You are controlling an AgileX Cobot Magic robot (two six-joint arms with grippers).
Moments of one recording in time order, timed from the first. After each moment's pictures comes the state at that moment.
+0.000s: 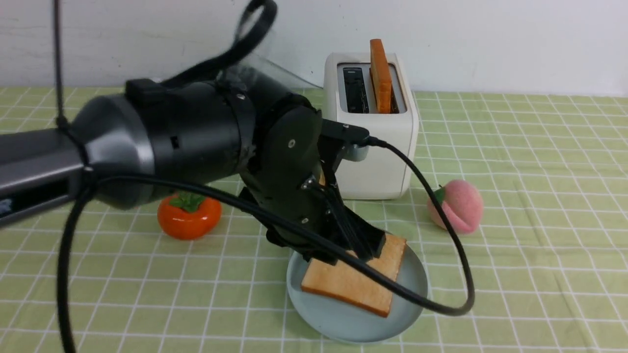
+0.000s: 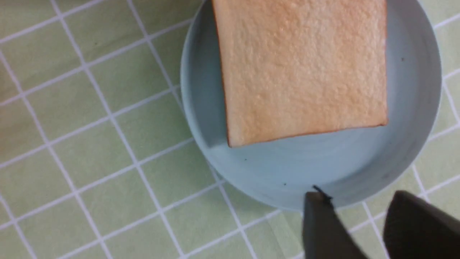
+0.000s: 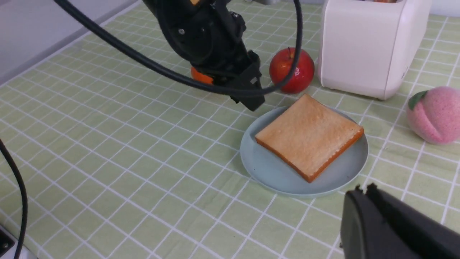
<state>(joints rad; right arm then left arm) 0.06 0.22 -0.61 0.71 0.96 -0.43 -0.75 1.67 -1.40 0.05 0.88 -0.33</state>
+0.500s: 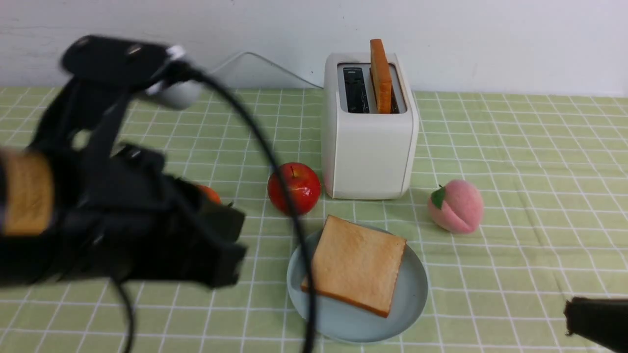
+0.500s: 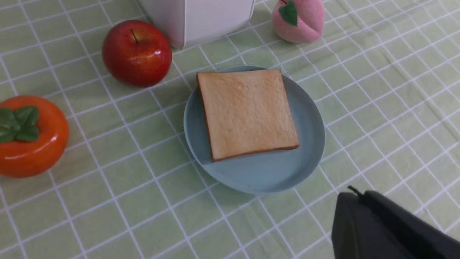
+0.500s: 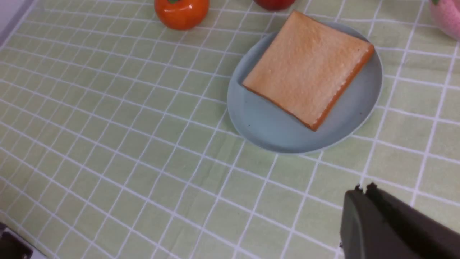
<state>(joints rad) 0.06 0.72 -0.61 0.82 0.84 -0.49 -0.75 0.90 -0.88 0.02 0.63 -0.28</state>
